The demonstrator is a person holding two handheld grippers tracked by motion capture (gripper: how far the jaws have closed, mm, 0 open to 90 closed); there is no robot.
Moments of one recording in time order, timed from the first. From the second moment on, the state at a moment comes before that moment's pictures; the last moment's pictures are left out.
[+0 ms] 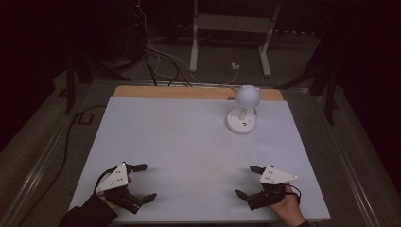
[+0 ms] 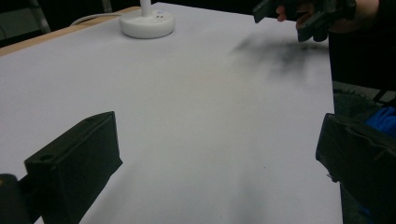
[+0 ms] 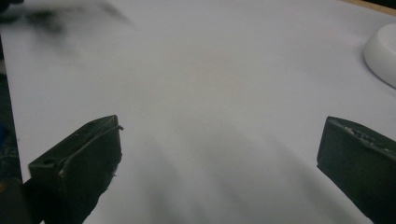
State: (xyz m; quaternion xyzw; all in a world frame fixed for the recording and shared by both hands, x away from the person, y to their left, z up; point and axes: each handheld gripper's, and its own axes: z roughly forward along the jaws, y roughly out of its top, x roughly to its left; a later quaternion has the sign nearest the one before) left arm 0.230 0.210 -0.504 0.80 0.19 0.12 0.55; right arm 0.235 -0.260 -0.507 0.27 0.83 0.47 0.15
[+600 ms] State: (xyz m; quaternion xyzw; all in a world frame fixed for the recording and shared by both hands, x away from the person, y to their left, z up) left arm 0.232 0.212 -0.503 0.80 0.20 0.12 0.56; right arm 0.229 -0.246 -0.496 0.27 0.84 0.46 0.11
